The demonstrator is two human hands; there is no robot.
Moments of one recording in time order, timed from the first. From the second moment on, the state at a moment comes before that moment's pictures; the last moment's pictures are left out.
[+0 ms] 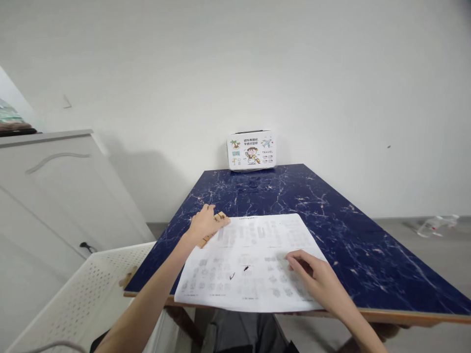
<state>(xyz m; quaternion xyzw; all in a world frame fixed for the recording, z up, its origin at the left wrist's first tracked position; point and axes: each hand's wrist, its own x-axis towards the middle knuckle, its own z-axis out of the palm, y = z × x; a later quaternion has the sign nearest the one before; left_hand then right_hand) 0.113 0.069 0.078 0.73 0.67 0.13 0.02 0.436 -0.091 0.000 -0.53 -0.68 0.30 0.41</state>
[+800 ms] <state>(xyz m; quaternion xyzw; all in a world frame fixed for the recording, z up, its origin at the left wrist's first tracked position) 0.022 -0.033 0.029 0.71 0.64 0.29 0.07 0.438 -0.092 -0.007 -0.55 -0.68 0.28 0.39</state>
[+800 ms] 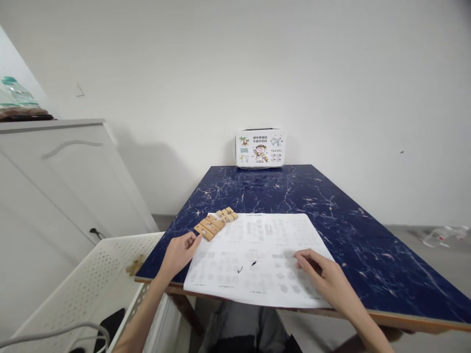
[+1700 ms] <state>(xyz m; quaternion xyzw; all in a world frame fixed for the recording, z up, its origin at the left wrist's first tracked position) 0.020 -0.031 0.027 0.70 0.63 0.30 0.09 0.437 -0.092 -0.006 -0.56 -0.68 0.25 0.40</state>
